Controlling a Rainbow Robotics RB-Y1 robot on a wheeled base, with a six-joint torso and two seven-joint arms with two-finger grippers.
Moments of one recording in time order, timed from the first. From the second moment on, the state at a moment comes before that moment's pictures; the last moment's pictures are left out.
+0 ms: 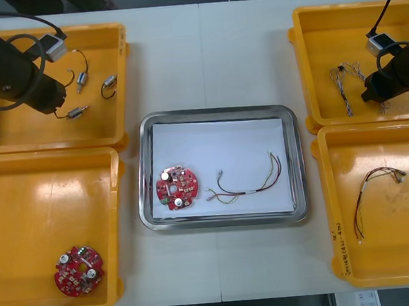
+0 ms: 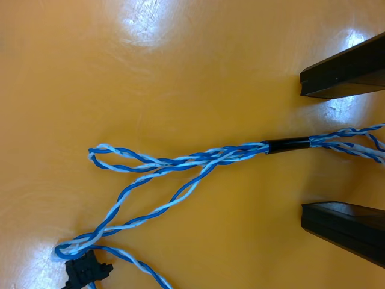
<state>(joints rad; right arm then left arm) -0.97 -0.62 -0.15 -0.65 -0.53 1.21 2.18 -0.81 0.80 -0.19 -1.33 0.85 1.44 -1.90</state>
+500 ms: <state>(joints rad) -0.96 -0.62 -0.15 -0.66 -0.54 1.22 2.18 -0.79 0.80 -0.19 -1.28 0.84 1.33 -1.90</state>
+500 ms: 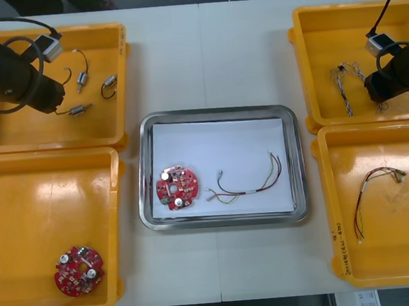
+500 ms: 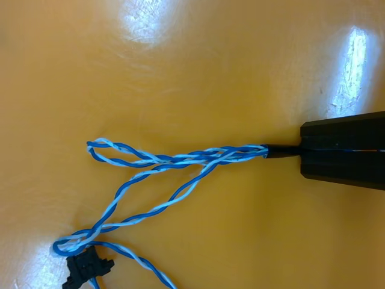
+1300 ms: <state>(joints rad) -0.94 -0.62 -0.21 -1.17 -0.41 1.74 2.18 -0.71 0.80 -0.26 -1.23 0.84 1.21 -1.90</state>
